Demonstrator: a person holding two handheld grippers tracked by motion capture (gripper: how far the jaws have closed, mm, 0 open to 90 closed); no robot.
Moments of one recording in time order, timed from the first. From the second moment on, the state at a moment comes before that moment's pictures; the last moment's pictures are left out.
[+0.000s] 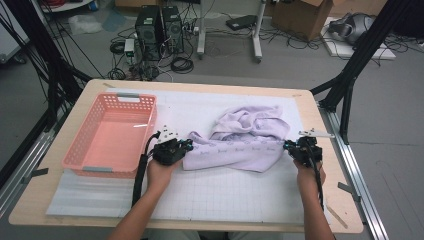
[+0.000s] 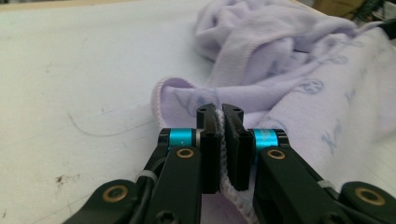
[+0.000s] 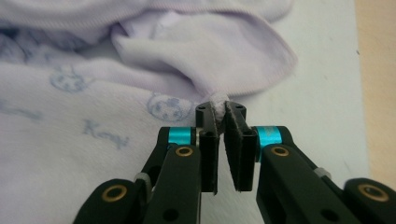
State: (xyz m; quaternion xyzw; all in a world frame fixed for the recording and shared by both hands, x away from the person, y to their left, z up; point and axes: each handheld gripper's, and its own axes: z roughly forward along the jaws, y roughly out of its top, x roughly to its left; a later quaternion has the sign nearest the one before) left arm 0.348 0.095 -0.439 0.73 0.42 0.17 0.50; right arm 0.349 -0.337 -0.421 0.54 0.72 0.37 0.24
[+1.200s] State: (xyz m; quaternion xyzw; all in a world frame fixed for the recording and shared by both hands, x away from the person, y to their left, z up) left arm 0.298 0.085 -0.451 0.82 0.32 0.09 0.46; right arm 0.314 -0.294 -0.449 0.45 0.79 0.37 0.19
